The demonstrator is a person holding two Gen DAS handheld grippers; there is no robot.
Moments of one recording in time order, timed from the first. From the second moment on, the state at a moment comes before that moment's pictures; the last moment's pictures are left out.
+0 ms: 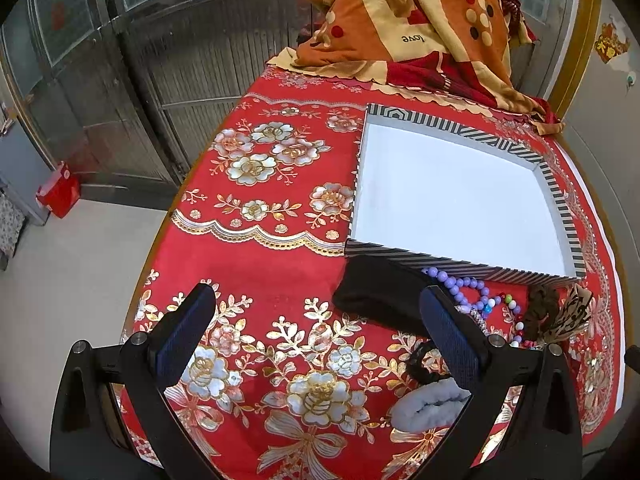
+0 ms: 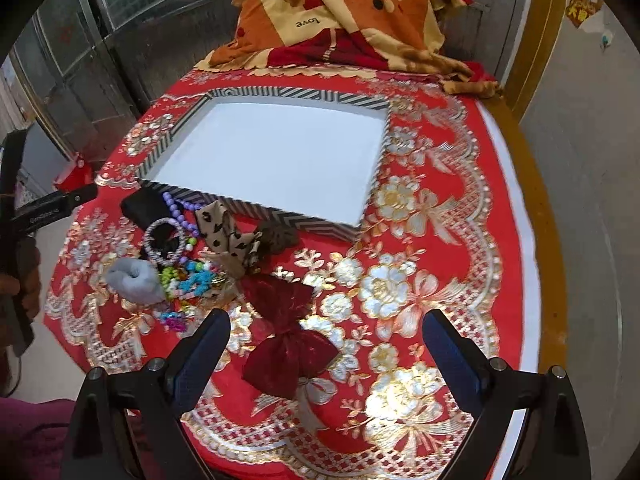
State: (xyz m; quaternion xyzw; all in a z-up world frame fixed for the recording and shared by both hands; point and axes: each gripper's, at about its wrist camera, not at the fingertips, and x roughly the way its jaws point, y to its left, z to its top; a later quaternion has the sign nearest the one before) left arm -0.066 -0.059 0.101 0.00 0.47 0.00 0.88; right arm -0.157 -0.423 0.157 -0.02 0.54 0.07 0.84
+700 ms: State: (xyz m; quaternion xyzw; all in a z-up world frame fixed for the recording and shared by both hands) left arm -0.072 -0.068 0.100 0.00 0.47 -0.01 0.88; right arm -0.149 -0.415 0.157 0.01 0.53 0.04 0.84
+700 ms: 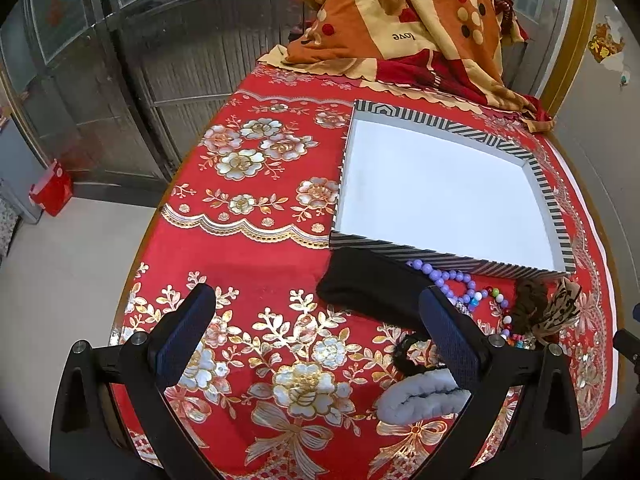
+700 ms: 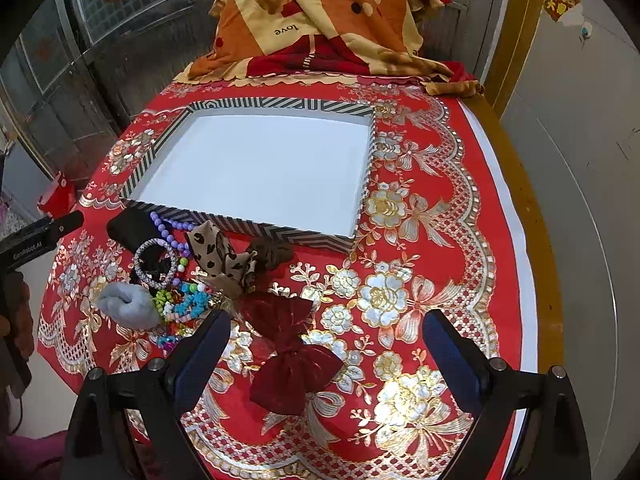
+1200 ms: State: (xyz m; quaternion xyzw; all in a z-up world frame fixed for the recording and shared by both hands) left arm -0.073 -0.068 0.096 -0.01 0.48 -0.01 0.88; right arm -0.144 -0.409 0.157 0.01 0.53 0.04 0.85
